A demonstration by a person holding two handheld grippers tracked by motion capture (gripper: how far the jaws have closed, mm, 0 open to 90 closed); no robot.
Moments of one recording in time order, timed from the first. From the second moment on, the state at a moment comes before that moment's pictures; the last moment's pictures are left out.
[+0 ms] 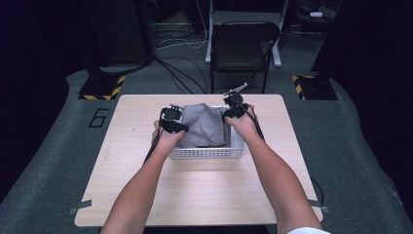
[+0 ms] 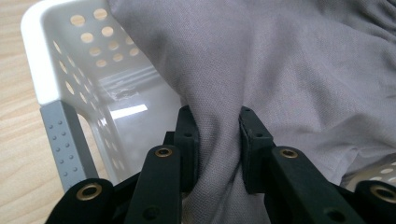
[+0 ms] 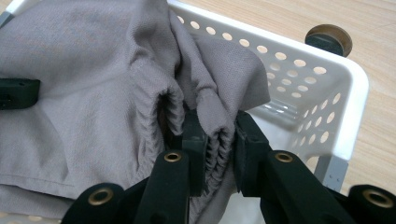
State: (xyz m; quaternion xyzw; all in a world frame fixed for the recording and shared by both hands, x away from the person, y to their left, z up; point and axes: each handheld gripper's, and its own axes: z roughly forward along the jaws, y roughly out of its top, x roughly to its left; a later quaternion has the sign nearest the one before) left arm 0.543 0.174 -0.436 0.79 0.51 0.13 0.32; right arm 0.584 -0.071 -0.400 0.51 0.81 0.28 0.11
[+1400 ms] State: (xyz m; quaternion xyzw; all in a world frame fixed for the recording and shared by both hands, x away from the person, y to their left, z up) left arm 0.553 0.170 -0.452 0.80 0.53 0.13 0.27; right arm 0.586 -0.063 -0.412 0.52 0.80 0.26 0.16
